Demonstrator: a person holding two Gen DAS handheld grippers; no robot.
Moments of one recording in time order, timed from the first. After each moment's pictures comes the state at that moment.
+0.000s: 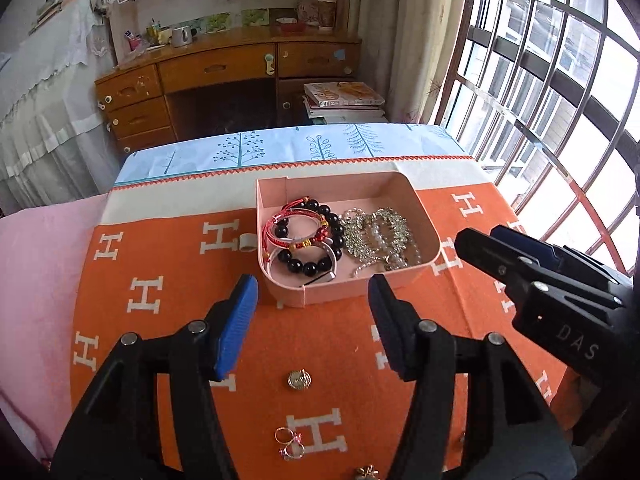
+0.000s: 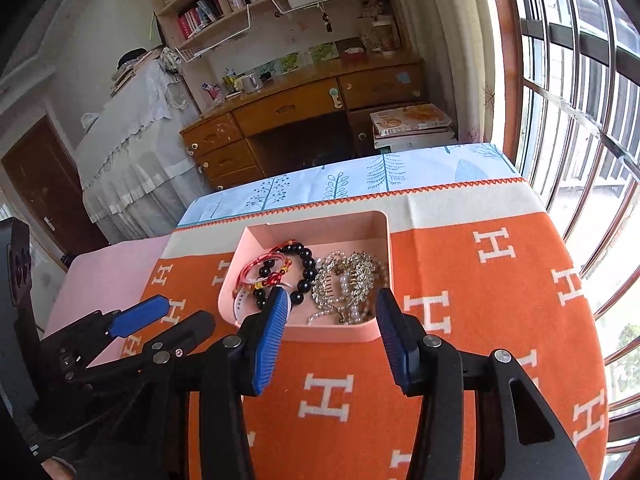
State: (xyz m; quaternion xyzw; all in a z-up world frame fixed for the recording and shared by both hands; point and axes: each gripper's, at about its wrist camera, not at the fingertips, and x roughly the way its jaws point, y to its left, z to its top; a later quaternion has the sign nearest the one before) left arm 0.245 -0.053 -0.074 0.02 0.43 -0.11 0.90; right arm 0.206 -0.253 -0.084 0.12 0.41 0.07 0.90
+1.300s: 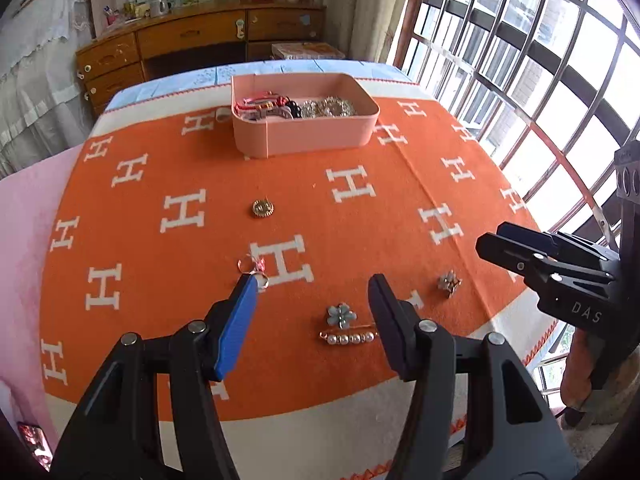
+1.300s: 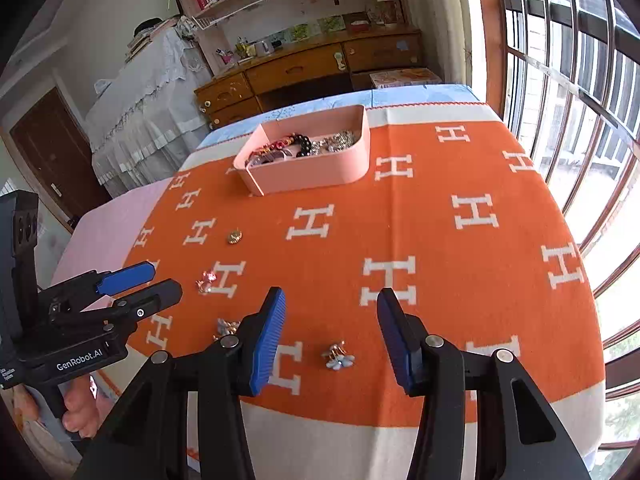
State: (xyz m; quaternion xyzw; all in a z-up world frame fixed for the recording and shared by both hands) left arm 0.098 -0.036 -0.124 0.01 0.47 -0.17 0.87; right arm 0.028 -0.274 -0.131 0.10 0.46 0.08 0.88
